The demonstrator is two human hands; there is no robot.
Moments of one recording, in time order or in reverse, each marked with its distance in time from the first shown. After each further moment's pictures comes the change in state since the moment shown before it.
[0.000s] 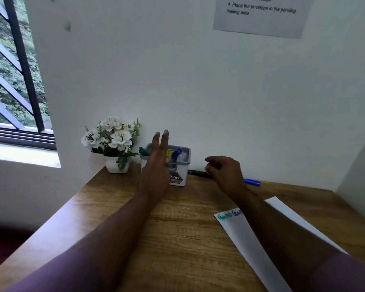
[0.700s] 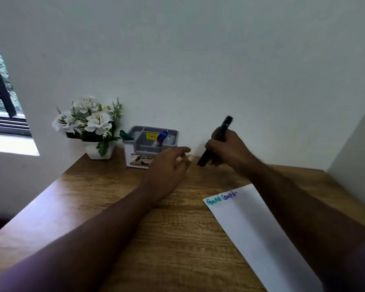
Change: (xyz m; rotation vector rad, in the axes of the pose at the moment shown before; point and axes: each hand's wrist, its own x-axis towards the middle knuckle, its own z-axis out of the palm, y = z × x) left_hand -0.020 0.046 0.019 -0.091 -0.343 -0.090; right_hand 0.003 -0.012 -0.046 0.265 -0.195 0.207
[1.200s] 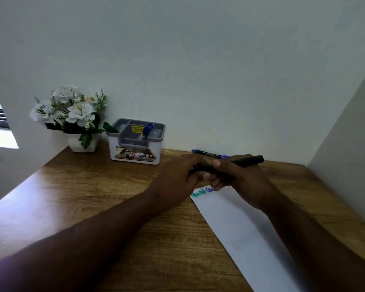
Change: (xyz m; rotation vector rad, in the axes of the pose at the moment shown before) left_hand -0.021 0.050 0.025 -0.174 -0.201 0.164; right_hand -0.079 0.033 -0.032 0.371 -0.130 -0.009
